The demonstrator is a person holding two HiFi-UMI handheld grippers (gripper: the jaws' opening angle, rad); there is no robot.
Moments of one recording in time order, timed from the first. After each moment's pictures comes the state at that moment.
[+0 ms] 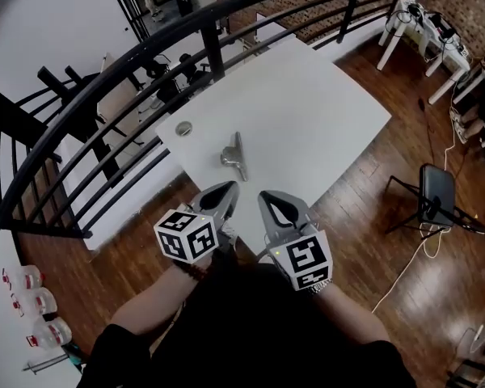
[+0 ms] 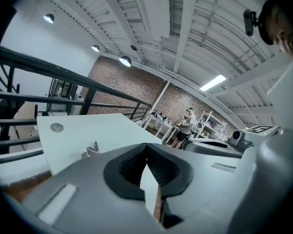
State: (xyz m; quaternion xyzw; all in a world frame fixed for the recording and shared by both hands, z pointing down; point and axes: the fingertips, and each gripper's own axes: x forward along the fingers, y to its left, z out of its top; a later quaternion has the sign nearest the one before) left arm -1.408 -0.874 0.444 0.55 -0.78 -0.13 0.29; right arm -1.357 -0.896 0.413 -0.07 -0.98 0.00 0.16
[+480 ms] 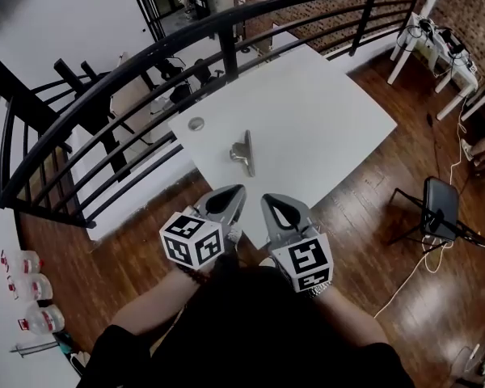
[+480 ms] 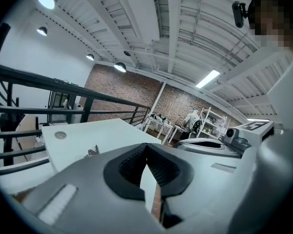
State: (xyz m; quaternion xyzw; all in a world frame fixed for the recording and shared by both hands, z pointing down) left arm -1.368 -0.854 0.425 0.55 -0.79 -0.10 0.25; right arm -1.328 -0.872 0.410 -0.09 -0.98 0.00 0.15
